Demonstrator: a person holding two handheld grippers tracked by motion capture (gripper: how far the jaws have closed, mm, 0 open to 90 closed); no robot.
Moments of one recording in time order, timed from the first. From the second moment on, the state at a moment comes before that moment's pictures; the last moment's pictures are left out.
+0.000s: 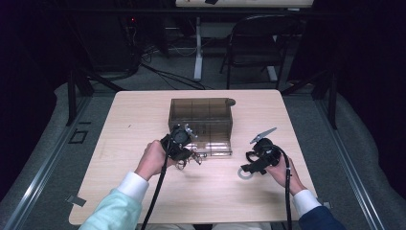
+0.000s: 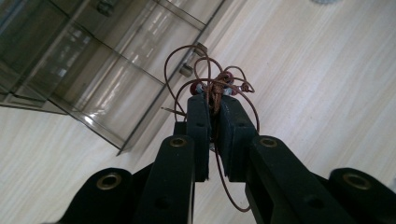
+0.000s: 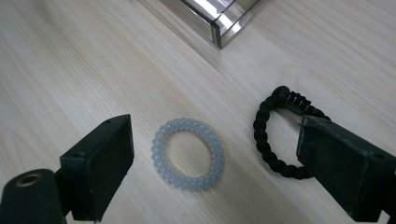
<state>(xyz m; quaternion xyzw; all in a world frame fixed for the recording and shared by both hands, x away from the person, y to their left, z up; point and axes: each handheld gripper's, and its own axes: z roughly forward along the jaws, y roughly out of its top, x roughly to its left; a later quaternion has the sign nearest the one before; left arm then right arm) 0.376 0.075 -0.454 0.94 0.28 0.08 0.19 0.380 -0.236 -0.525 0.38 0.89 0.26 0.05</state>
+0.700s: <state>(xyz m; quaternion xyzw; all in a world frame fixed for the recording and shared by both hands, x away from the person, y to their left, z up) 0.406 0.061 -0.438 0.94 0.27 0.11 0.17 0.380 -0.237 -0.525 0.38 0.88 0.26 0.05</state>
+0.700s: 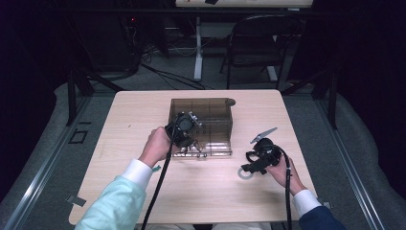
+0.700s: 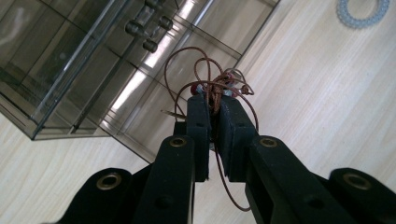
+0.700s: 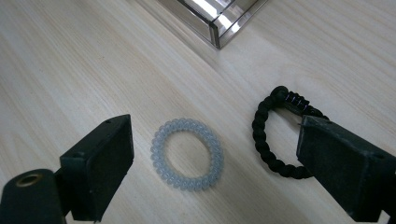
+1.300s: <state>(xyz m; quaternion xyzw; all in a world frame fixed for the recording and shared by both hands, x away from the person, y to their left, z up) 0.435 0.038 -0.429 0.94 0.27 0.13 0.17 0.380 -0.238 -0.526 0.38 0.88 0.27 0.05</state>
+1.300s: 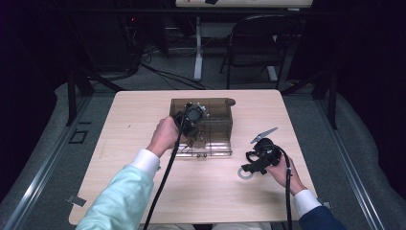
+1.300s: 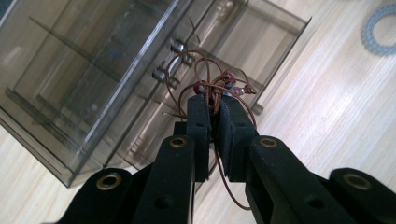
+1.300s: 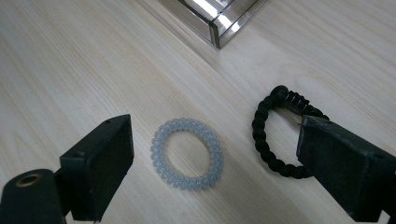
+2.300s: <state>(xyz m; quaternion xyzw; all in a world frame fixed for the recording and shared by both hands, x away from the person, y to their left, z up) 0.465 0.019 -0.500 0.95 0.28 0.05 0.13 0.380 -0.237 -0.527 0.38 0.89 0.26 0.04</state>
